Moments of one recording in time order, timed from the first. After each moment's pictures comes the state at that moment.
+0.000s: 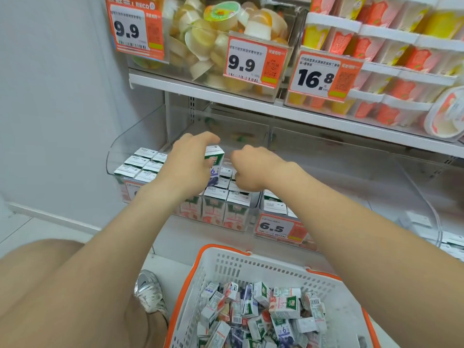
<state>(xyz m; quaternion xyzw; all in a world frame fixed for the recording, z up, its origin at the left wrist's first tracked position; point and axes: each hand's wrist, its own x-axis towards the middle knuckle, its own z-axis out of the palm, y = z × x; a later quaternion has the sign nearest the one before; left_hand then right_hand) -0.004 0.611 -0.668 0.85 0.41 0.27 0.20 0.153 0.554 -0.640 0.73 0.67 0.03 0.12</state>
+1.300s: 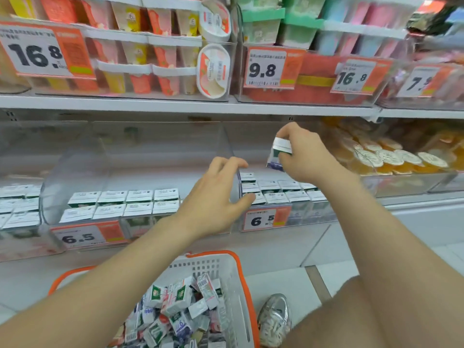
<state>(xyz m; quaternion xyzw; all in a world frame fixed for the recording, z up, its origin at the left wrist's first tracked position) 0.281 0.366 -0.702 0.93 0.11 0.19 0.28 0.463 0.232 -0.638 0.89 0.38 0.05 -0.23</state>
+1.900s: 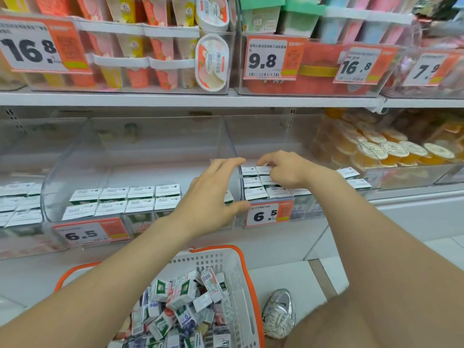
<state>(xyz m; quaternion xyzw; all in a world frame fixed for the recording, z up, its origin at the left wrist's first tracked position) 0.279 0.376 -0.716 0.94 0.10 0.18 0.27 0.480 0.251 -0.681 0.90 0.39 -0.16 -0.11</state>
